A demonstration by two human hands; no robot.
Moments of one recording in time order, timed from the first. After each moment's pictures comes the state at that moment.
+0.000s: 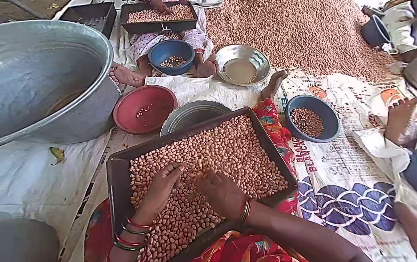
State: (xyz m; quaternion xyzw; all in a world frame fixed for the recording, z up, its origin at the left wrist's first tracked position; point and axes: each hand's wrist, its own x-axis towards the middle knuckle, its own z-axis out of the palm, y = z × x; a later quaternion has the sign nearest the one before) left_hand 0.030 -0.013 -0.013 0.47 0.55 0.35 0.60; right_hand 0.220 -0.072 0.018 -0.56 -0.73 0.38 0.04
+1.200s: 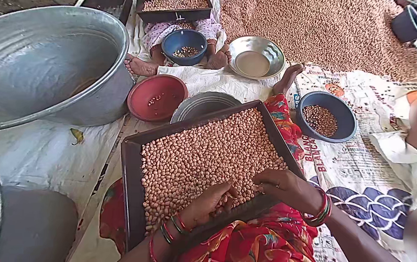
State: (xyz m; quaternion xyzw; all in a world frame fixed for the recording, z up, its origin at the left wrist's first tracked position) left_hand 0.086 -0.074 -0.007 0.36 0.41 0.06 0.84; right_hand 0.329 -0.114 0.060 -0.53 -0.72 0.40 0.18
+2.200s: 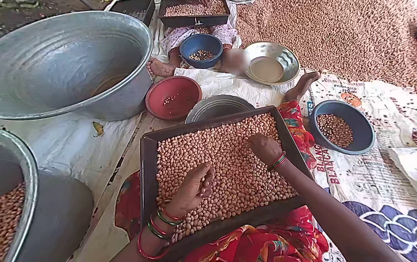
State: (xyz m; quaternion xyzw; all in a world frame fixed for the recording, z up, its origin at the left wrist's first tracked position) left_hand 0.047 -0.051 0.004 0.24 0.48 0.34 0.78; right_hand 0.293 0.003 0.012 -0.66 -0.72 0.23 0.03
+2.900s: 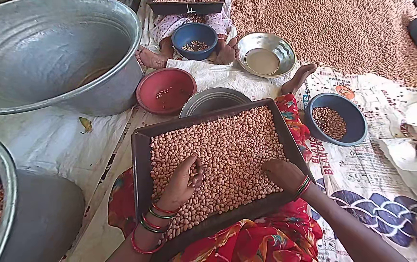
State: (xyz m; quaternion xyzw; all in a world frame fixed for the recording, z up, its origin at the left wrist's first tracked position) left_hand 0.039 -0.044 -0.006 0.23 0.49 0.39 0.74; right_hand 0.314 -0.068 0.032 -0.65 -0.65 0.34 -0.20
